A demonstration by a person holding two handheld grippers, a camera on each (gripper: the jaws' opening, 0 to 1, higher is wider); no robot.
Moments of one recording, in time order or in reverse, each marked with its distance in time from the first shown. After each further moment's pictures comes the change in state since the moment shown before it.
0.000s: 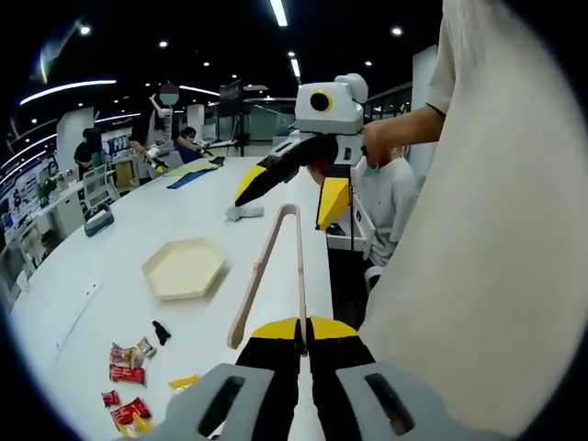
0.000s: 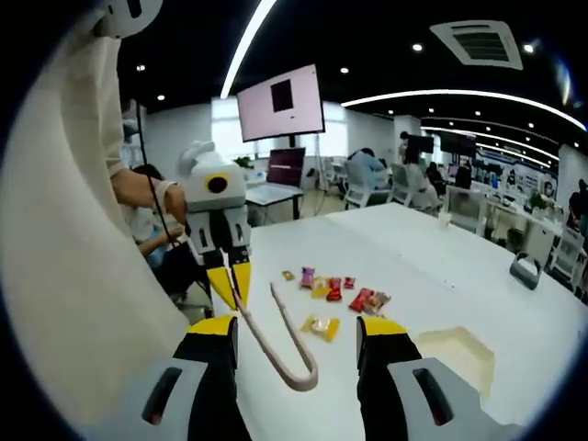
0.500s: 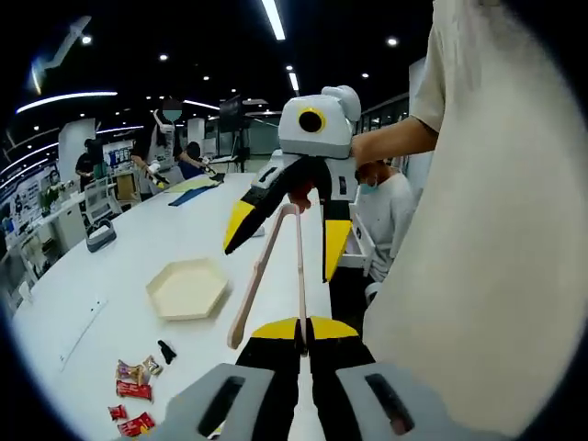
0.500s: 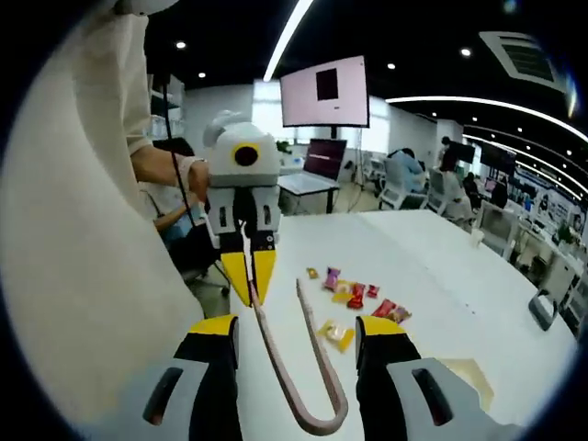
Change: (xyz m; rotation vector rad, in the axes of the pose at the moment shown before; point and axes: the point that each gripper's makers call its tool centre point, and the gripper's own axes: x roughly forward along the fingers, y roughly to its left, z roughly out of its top) left arm -0.008 0.001 0.033 0.013 -0.078 0.005; right arm 0.020 0.015 0.012 -0.121 0.045 0.132
